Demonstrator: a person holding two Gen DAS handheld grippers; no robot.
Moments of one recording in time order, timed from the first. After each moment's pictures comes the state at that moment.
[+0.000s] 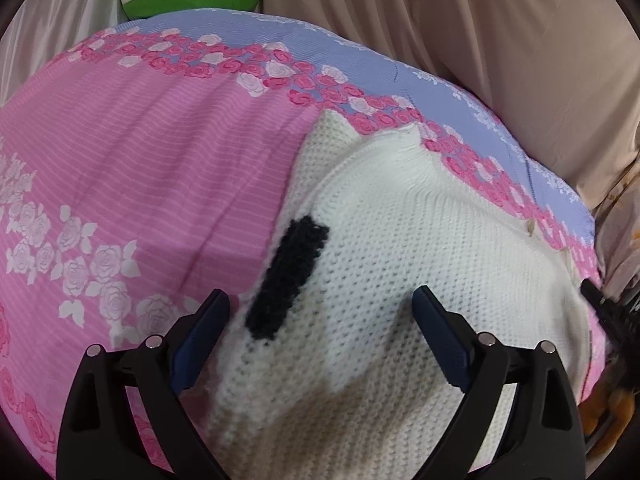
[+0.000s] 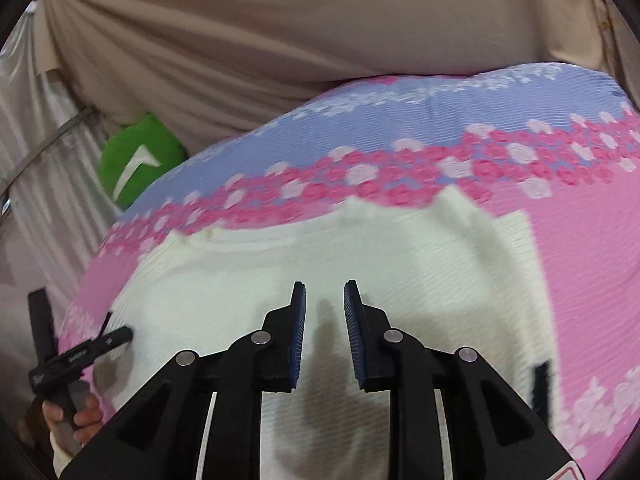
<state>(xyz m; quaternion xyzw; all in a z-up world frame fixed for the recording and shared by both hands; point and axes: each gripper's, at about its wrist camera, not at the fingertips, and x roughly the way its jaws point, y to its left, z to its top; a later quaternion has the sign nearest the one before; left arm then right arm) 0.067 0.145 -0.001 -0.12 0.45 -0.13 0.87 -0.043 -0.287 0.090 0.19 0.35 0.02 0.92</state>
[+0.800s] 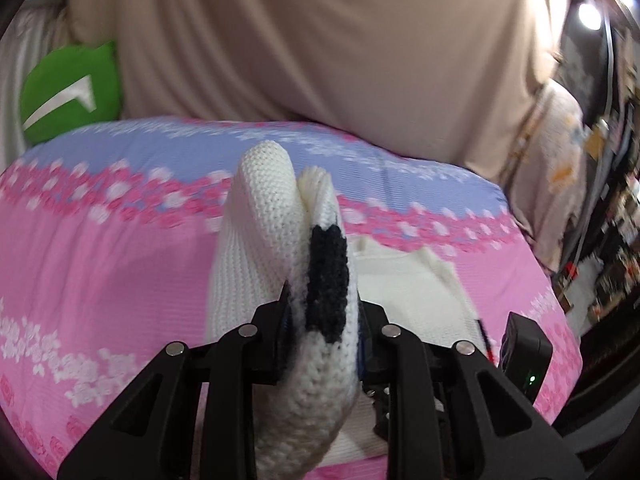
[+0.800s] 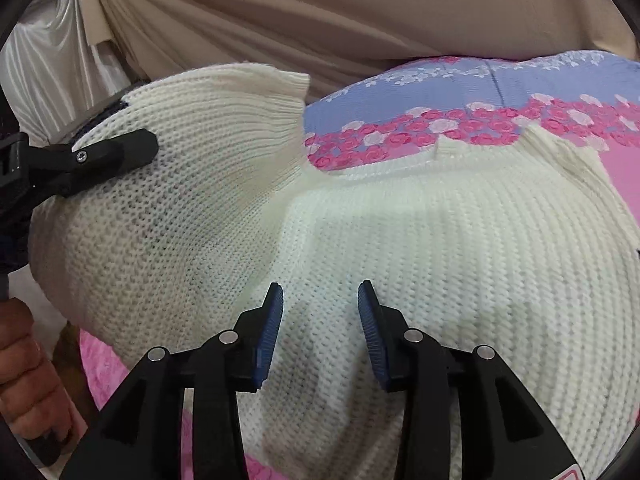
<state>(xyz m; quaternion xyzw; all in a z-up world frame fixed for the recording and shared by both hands) -0.009 0.003 0.124 -0.03 0.34 -0.28 0.90 -0.082 -0.248 0.061 0.21 0.33 0.08 0.92</state>
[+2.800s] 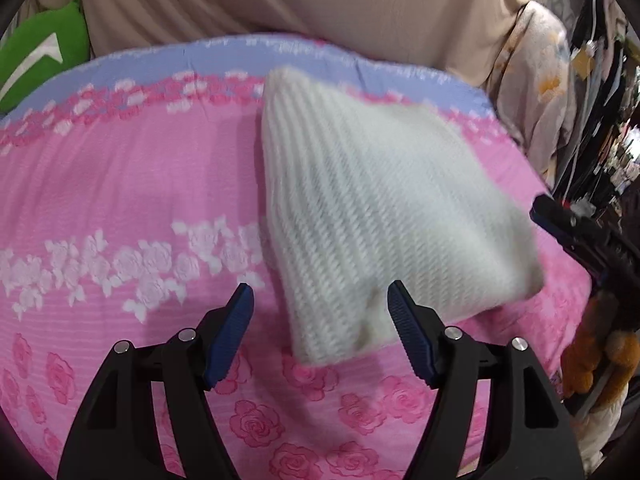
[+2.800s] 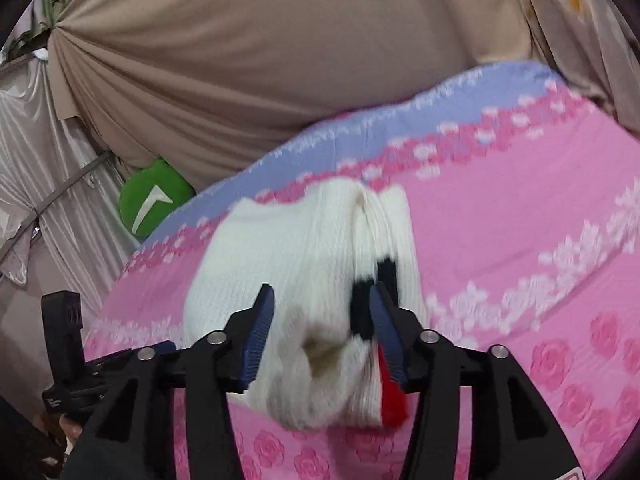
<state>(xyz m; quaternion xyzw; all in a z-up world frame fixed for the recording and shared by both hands) -0.064 -0.005 0.044 0.02 0.42 -0.31 0.85 -0.190 -0.355 0.114 0.23 0.26 -0.01 0.94</state>
